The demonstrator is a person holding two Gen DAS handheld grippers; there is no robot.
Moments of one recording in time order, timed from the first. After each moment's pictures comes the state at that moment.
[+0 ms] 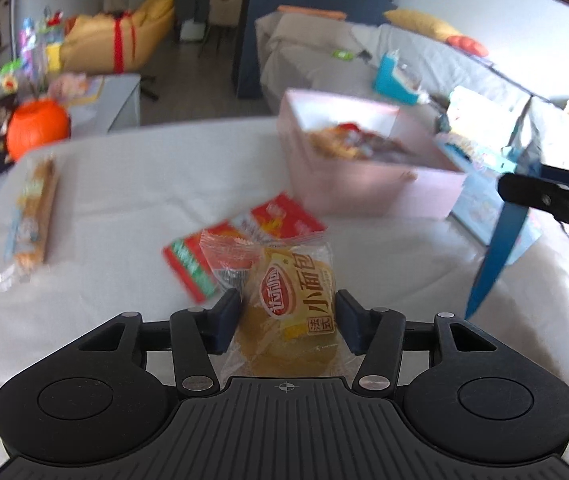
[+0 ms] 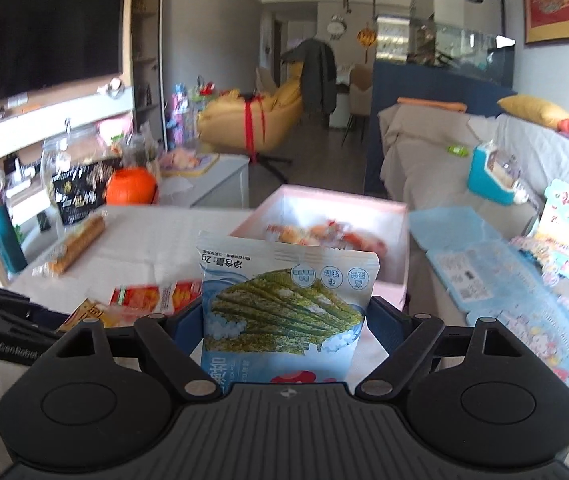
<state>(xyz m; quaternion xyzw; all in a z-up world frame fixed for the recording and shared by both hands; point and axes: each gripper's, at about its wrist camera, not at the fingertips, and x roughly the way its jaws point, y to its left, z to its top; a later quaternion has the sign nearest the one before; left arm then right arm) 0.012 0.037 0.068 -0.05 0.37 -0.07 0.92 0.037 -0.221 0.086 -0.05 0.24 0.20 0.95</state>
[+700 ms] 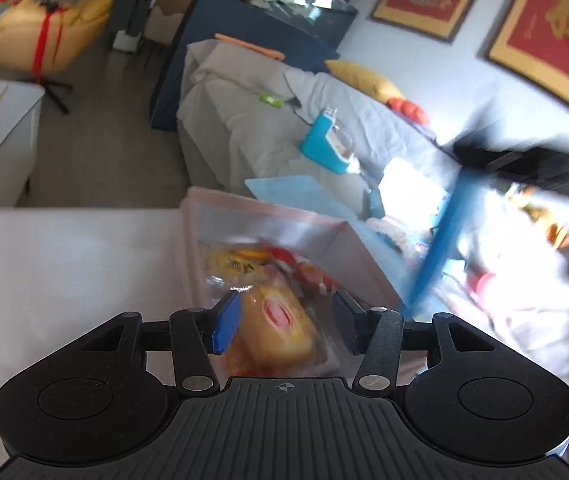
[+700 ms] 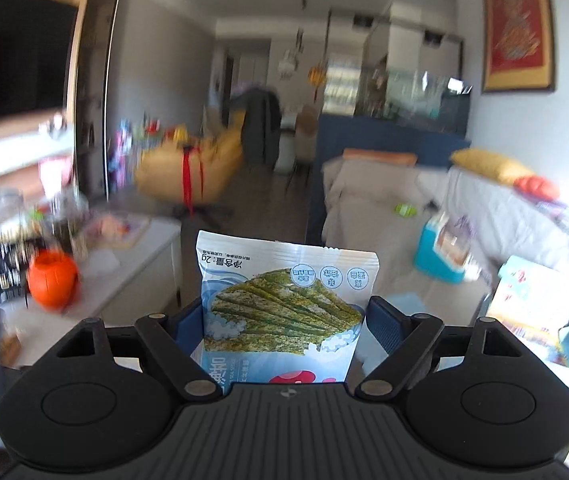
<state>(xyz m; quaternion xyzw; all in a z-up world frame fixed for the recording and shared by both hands) 0.190 0.038 0.064 -0.18 0.31 -0.19 0.91 0.204 -0.190 0.165 -0.07 0.24 0.13 0.96</state>
